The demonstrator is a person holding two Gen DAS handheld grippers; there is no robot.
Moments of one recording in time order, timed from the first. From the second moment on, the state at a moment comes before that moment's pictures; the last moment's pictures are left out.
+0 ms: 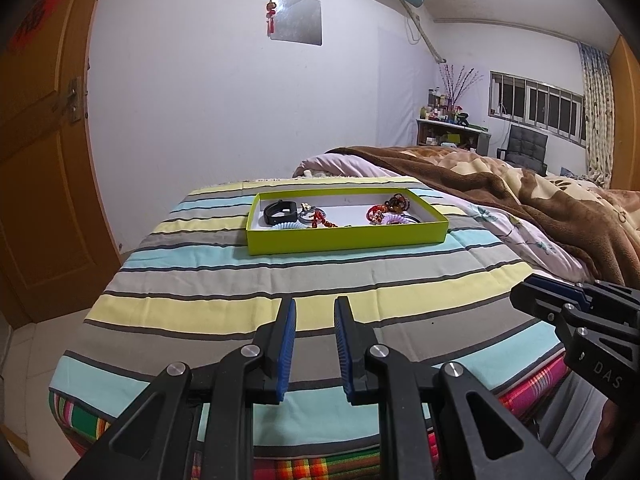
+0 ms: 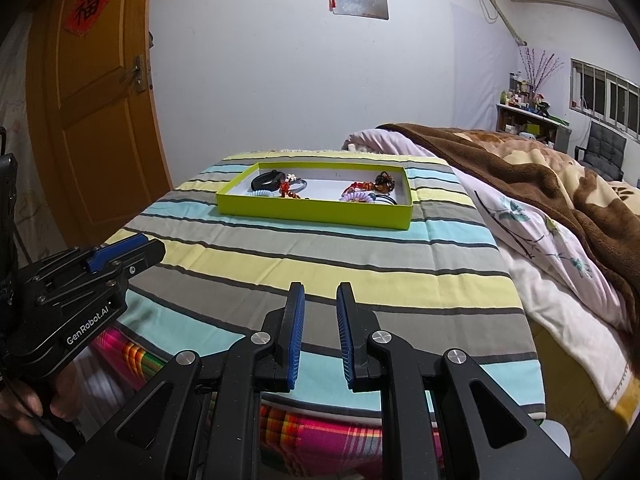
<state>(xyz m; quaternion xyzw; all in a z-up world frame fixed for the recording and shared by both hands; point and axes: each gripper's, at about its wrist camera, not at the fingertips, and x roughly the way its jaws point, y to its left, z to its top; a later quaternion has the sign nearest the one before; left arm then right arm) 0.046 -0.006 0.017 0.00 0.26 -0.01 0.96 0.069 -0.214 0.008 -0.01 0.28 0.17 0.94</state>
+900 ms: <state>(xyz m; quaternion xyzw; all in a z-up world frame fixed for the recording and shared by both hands) 0.044 -0.007 0.015 0.01 0.26 0.00 0.97 0.068 -0.213 0.010 -0.02 0.28 0.17 0.94</state>
